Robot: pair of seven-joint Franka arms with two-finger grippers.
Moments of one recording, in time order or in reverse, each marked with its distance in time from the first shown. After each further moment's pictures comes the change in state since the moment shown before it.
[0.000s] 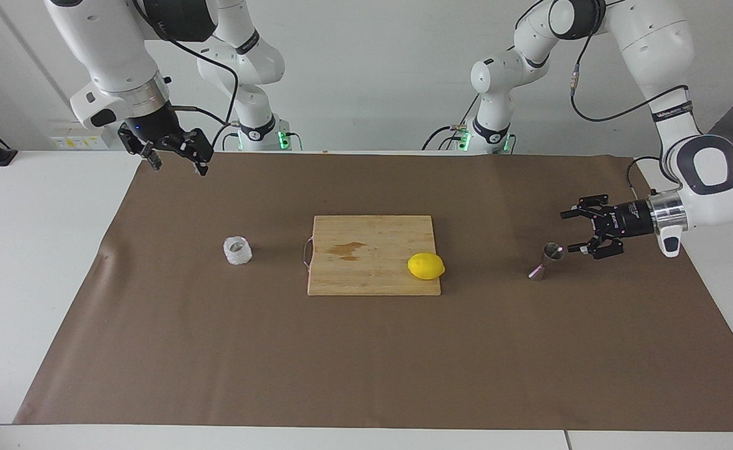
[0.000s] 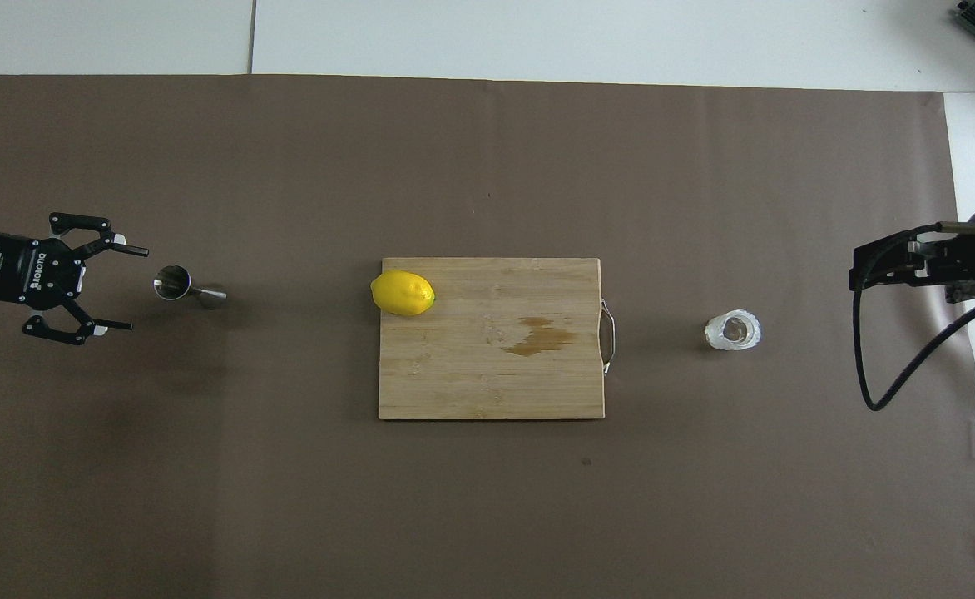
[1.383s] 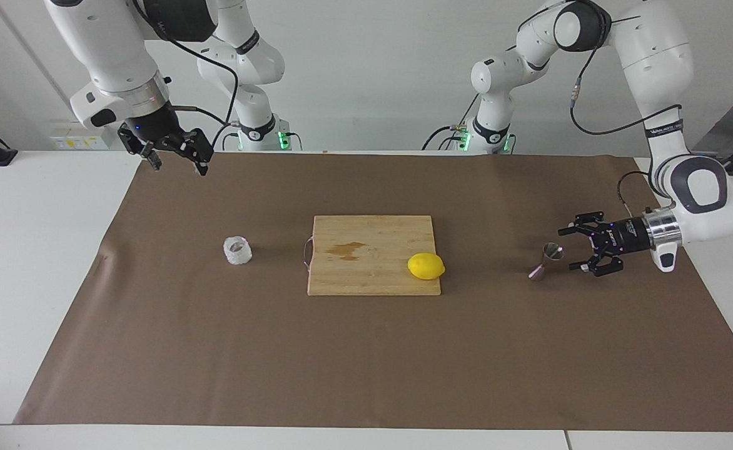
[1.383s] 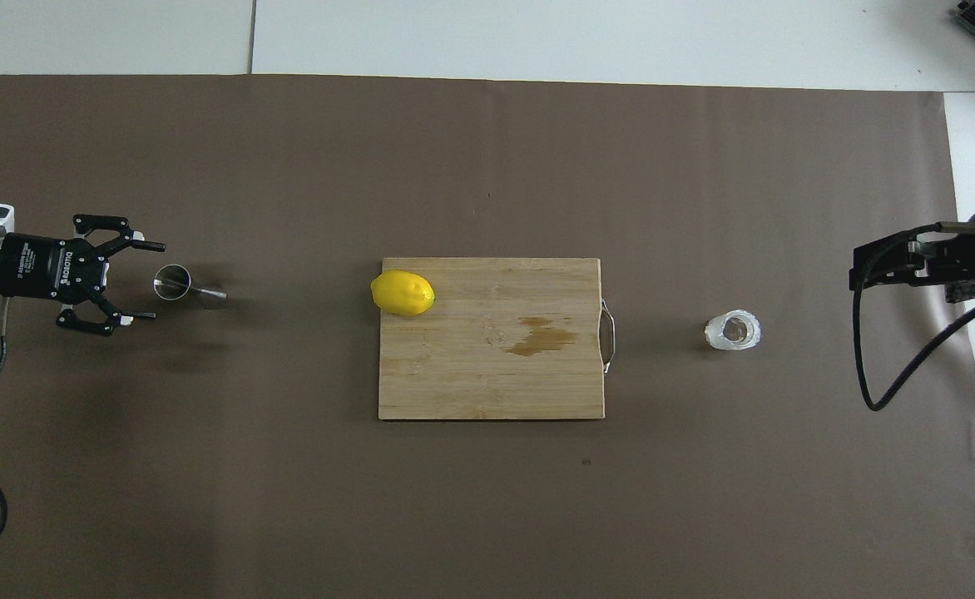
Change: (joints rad) left arm 0.015 0.106 -0.018 -0.001 -0.039 0.077 -0.001; right arm 0.000 0.000 0.000 0.000 0.000 0.000 0.000
